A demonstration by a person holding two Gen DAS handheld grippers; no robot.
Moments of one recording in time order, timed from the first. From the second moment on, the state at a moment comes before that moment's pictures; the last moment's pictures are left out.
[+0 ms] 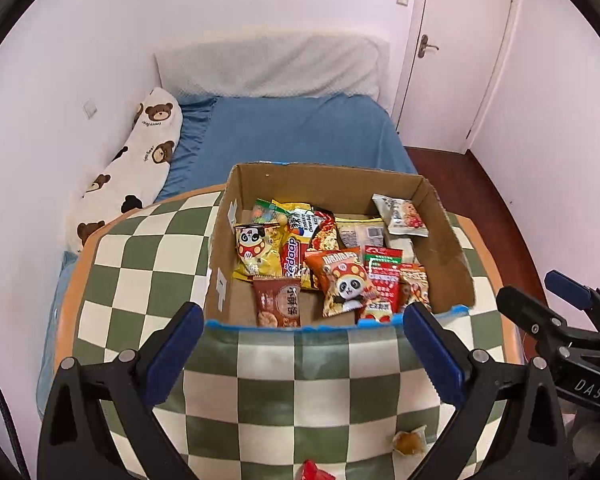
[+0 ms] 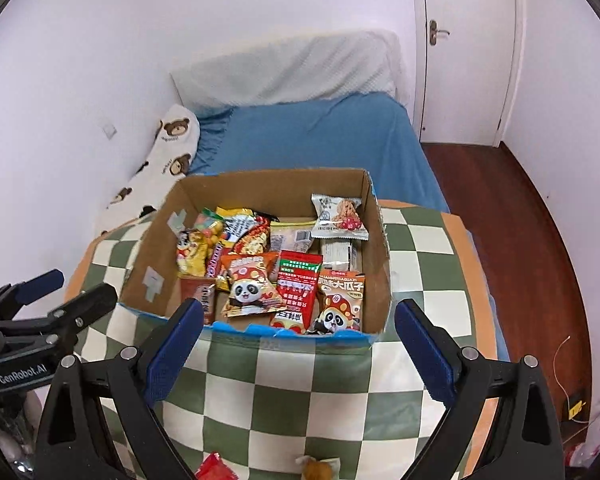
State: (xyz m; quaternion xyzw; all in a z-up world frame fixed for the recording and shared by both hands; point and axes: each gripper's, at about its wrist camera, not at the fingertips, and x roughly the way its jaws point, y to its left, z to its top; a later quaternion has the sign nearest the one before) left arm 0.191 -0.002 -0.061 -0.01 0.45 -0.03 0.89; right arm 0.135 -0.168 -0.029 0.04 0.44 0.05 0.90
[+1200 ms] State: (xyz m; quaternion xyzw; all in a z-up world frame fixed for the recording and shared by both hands) left arm 0.090 -0.020 -0.341 -0.01 0.74 -0.07 0.67; right arm 0.021 -0.219 -0.277 0.20 0.65 0.05 0.73
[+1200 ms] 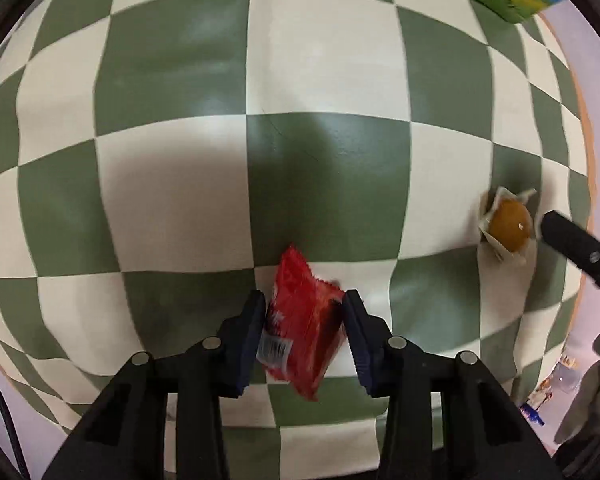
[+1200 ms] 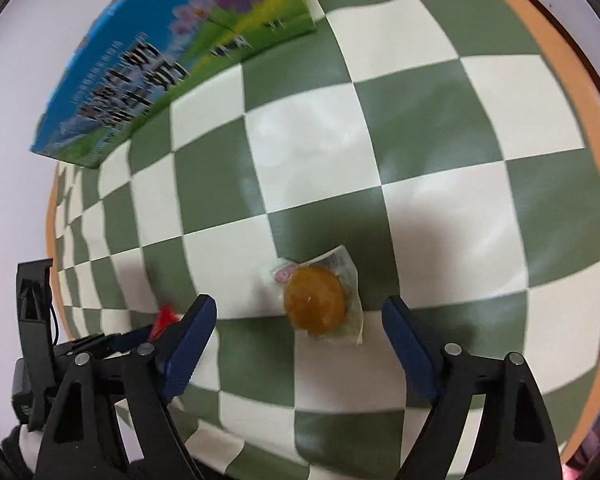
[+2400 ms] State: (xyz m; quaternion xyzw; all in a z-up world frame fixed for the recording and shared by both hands) left arm 0.080 0.001 -0.320 -0.03 0.73 -0.07 0.68; right arm 0.016 -0.150 -0.311 0.10 0.68 0.10 0.72
